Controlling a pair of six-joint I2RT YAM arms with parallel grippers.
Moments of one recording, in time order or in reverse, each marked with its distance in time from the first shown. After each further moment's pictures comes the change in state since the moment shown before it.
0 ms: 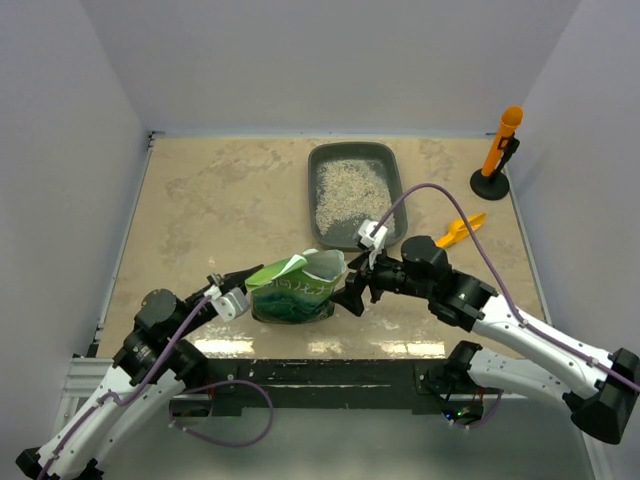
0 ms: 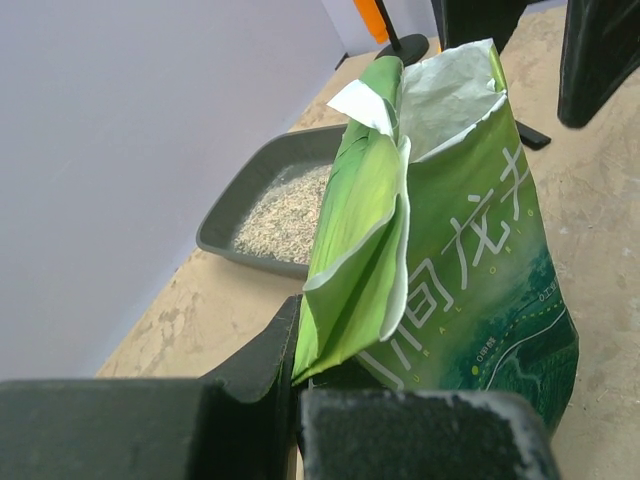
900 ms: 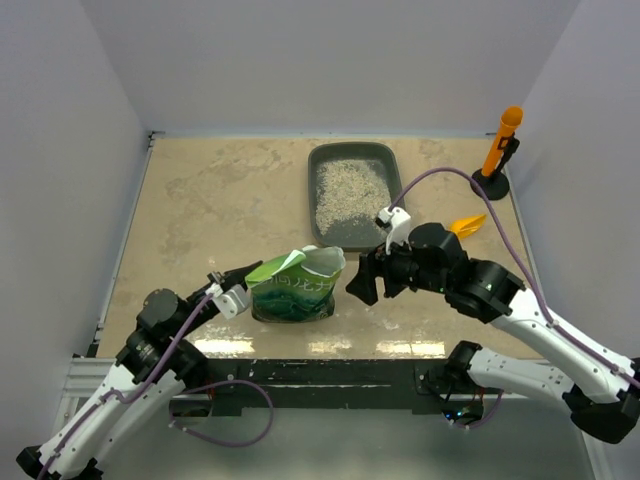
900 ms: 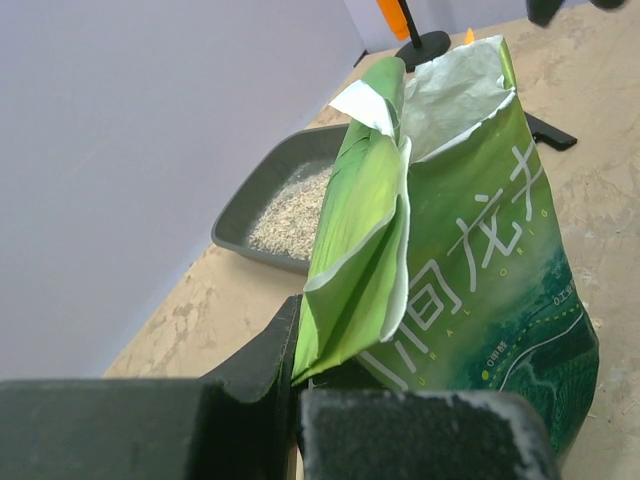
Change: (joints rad) left arm 0.000 0.012 -0.024 0.054 -0.039 0.007; right arm 0.000 0.038 0.320 -0.481 0.195 0.283
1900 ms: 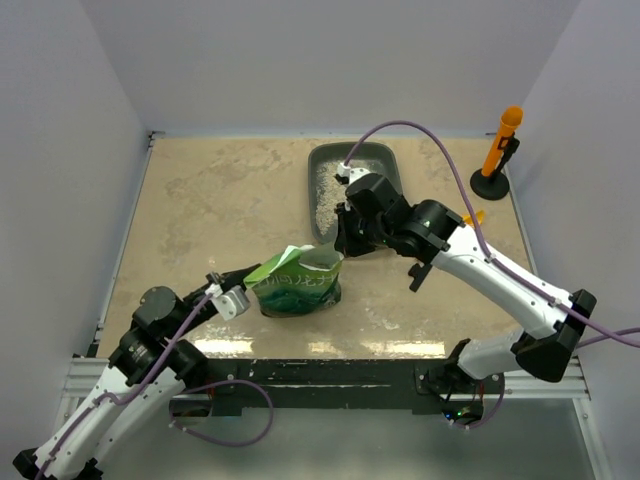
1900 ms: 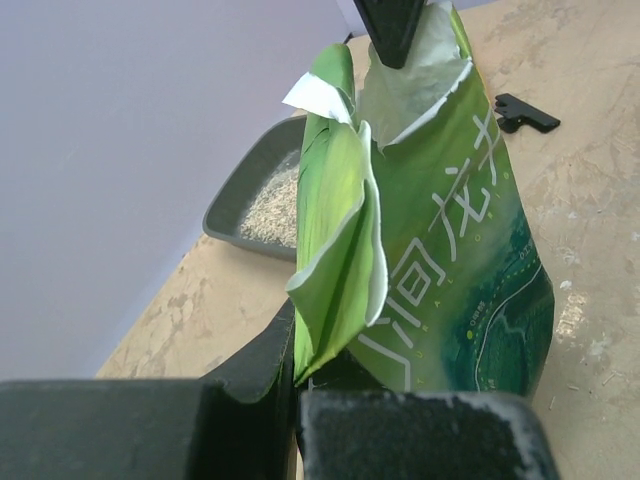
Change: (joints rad) left arm 0.005 0.007 0.075 -0.127 0.006 0.019; right arm 0.008 0.479 0.429 -0.192 0.160 0.115
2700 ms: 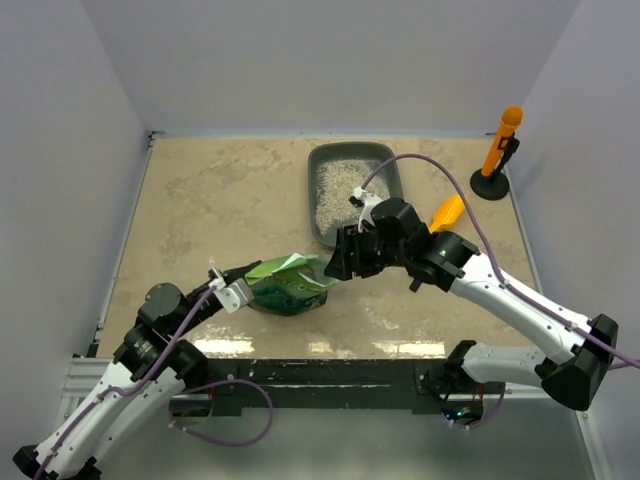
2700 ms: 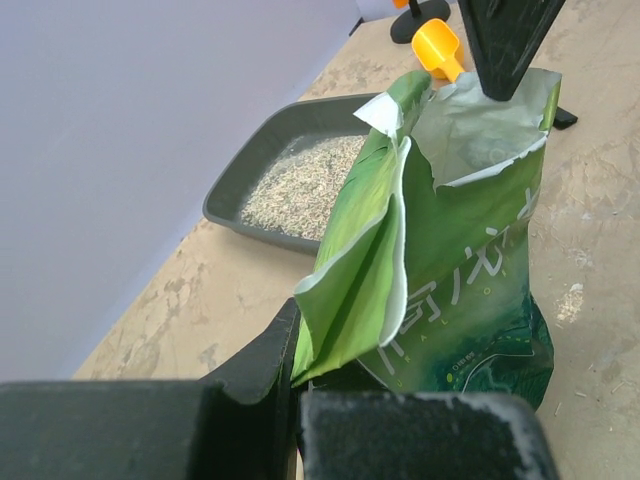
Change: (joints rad) left arm 0.002 0.040 -0.021 0.048 -0.024 -0.027; right arm -0.053 -0.213 -0.358 0.267 -0.278 0.075
